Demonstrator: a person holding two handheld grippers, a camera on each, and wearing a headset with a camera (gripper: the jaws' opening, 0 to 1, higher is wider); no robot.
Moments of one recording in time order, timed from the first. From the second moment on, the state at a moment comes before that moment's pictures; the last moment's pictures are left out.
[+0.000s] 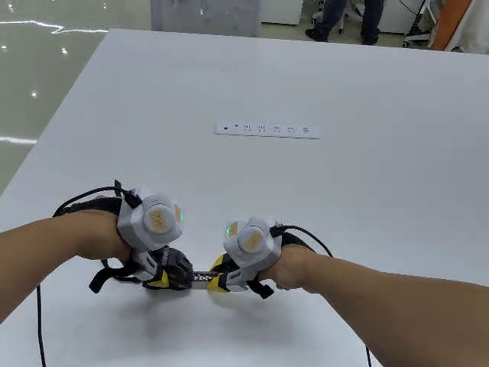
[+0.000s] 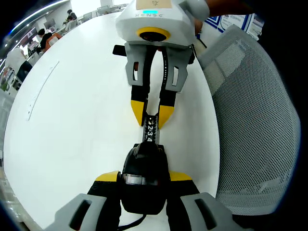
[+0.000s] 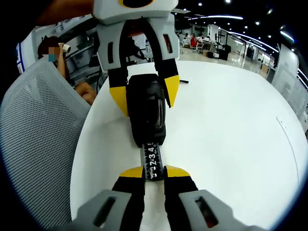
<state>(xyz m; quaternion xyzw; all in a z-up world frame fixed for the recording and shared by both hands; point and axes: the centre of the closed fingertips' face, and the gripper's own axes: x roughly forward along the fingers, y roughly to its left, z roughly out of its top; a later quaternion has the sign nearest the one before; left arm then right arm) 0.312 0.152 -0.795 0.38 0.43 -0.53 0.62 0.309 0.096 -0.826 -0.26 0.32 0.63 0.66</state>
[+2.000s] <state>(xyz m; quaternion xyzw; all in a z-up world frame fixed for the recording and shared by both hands) 0.312 0.151 -0.796 0.36 0.42 -0.53 0.64 0.313 0.033 -0.825 -0.27 0.32 0.62 0.67</state>
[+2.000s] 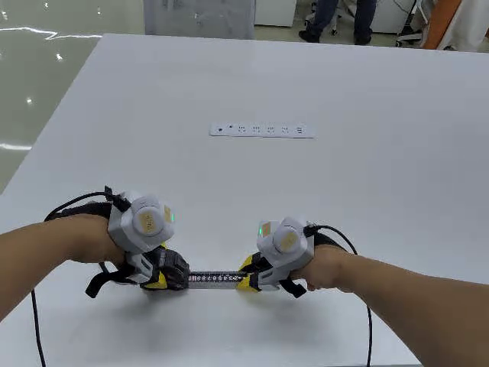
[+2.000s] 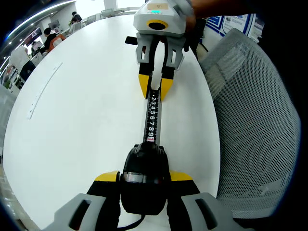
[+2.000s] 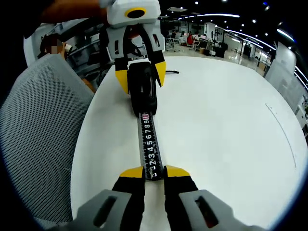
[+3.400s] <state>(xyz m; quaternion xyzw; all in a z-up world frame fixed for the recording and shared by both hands) 0.310 0.152 -0.797 0.36 0.42 -0.53 0.64 0.313 -0.017 -0.825 -0.26 0.33 0.60 0.68</state>
